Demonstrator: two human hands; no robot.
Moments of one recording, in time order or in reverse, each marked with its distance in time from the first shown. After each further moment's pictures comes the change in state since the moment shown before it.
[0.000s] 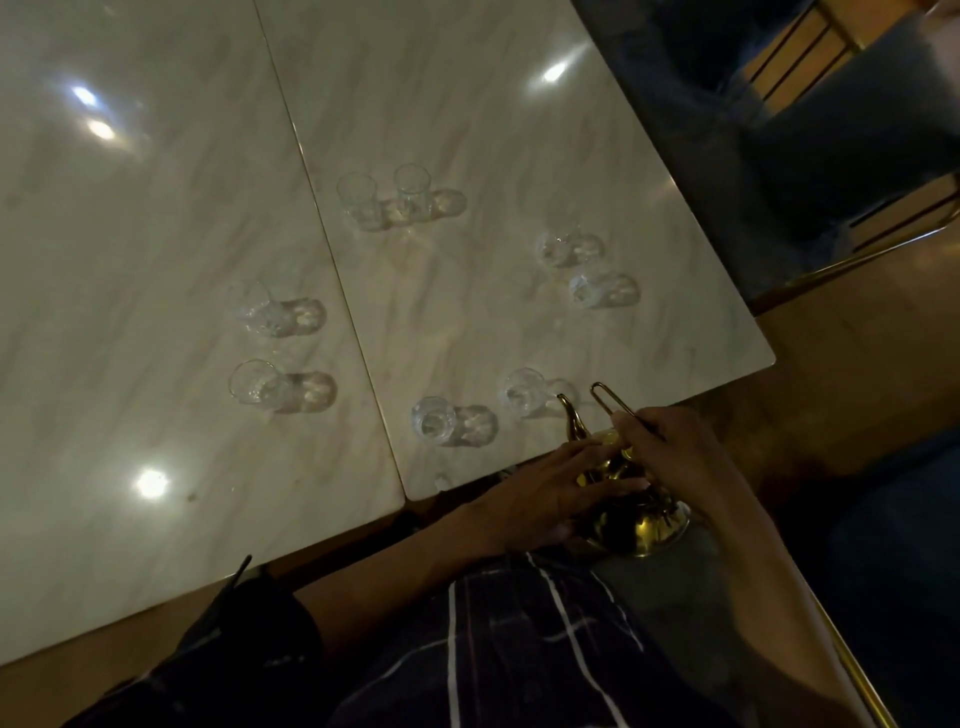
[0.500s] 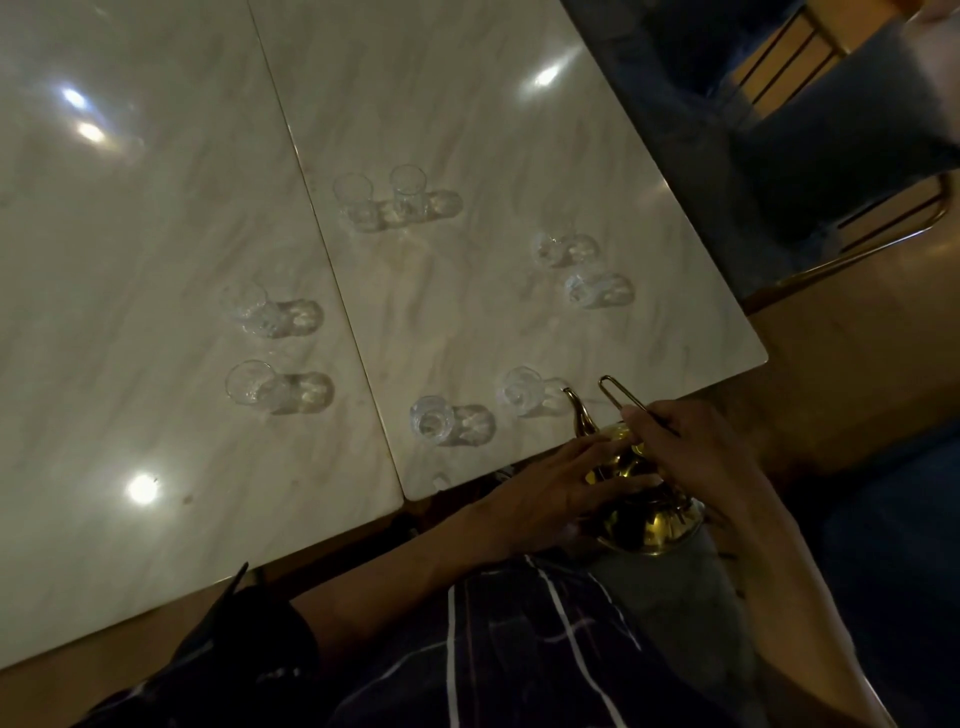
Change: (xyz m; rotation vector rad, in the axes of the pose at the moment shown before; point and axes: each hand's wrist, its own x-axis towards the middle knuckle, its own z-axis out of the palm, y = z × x) left_hand 0.006 0.015 -0.007 -0.003 0.011 -0.006; right_hand -0.012 -0.013 -0.014 -0.037 0.008 0.011
